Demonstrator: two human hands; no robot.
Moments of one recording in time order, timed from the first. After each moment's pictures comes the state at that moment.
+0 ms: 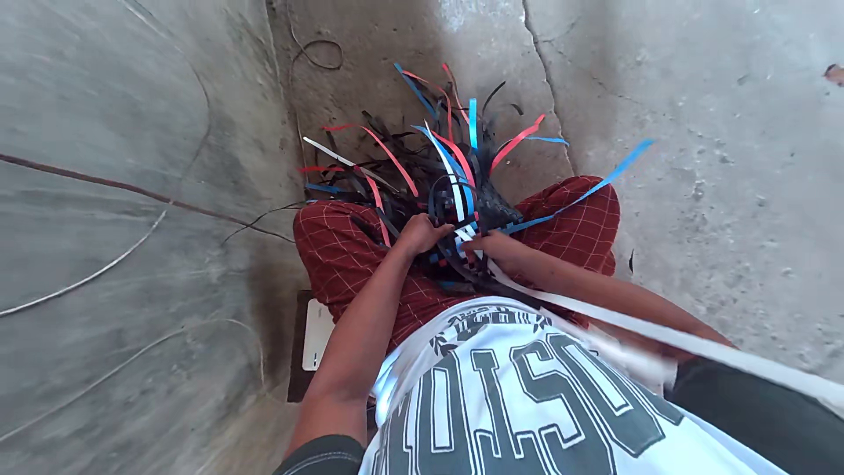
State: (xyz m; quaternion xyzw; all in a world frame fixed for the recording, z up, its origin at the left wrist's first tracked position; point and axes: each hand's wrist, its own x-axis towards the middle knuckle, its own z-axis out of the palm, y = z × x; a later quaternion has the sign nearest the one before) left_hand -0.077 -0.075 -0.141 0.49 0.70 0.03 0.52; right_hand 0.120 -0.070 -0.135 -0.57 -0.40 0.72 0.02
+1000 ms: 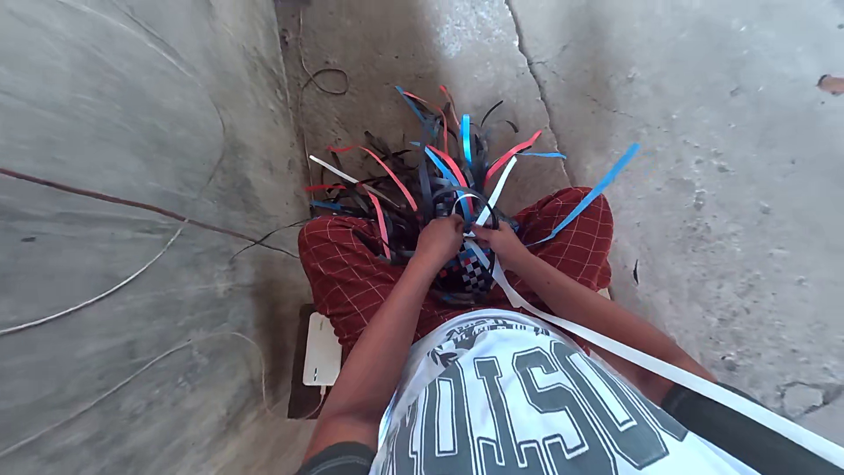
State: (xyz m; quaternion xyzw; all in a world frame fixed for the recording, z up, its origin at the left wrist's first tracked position) left_hand -0.031 -0.067 -0.108 0.61 0.67 0.04 0.41; right_hand 0.129 -0.051 -0.147 -0.59 -0.40 0.67 0.20
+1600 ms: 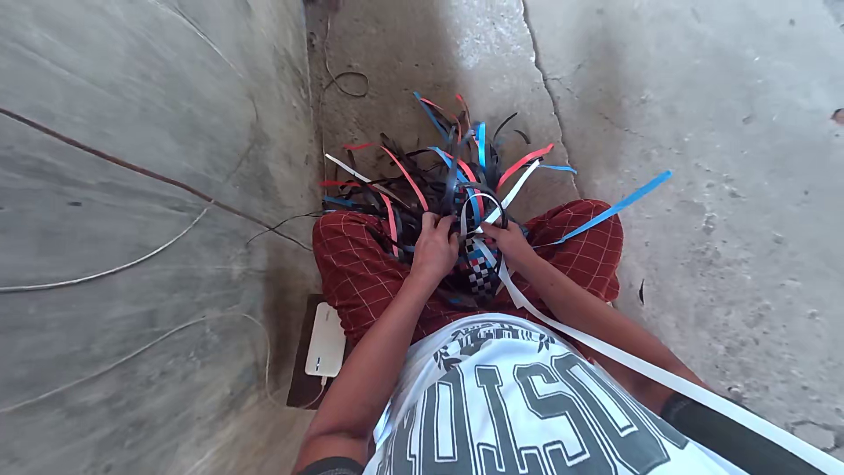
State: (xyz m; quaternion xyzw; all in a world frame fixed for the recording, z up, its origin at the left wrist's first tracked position) left_hand -0.046 -0.107 -0.098 0.55 0.74 0.18 0.34; right_hand 0.121 -0.045 -0.144 -0.59 -0.40 0.66 0.22
